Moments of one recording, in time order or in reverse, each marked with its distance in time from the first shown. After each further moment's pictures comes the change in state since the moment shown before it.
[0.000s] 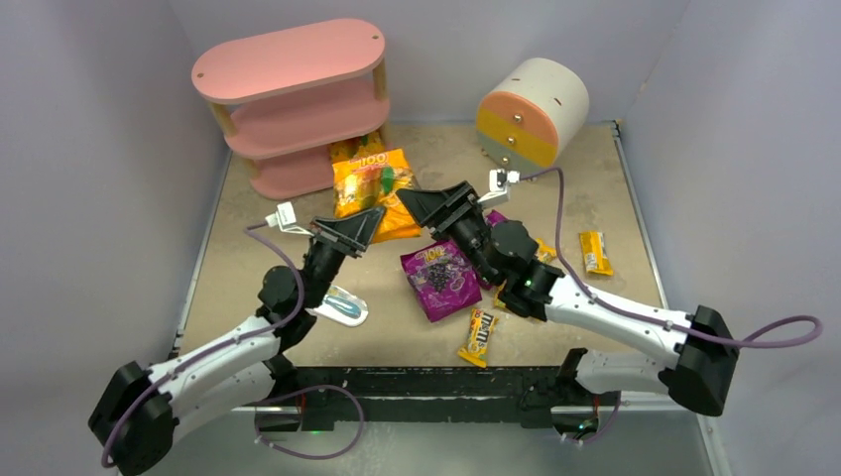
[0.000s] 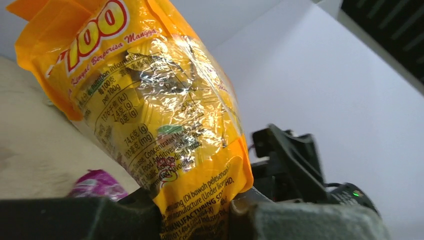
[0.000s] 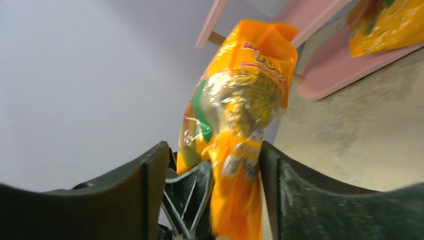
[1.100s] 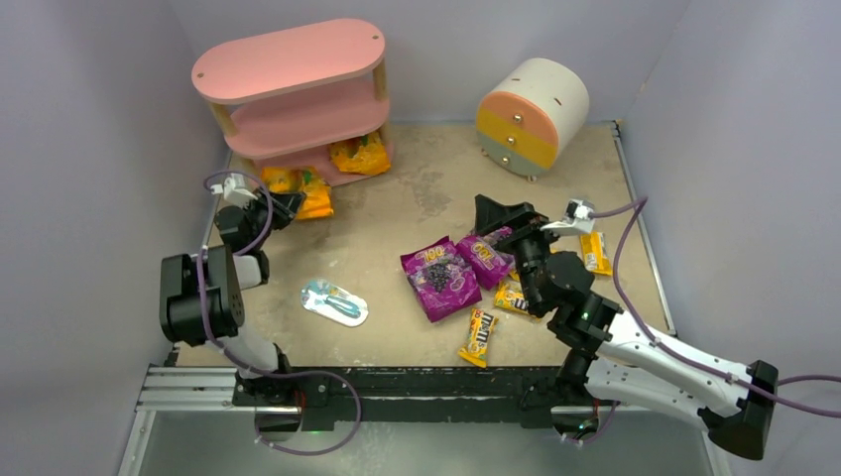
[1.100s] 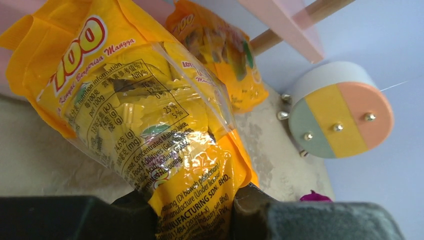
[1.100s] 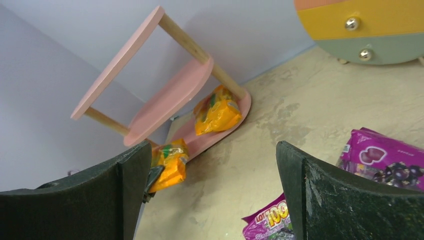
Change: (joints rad) left arm 0.975 0.657 0.140 -0.083 0.681 0.253; right arm 0.007 -0.417 -0.172 -0.293 0.480 -0.457
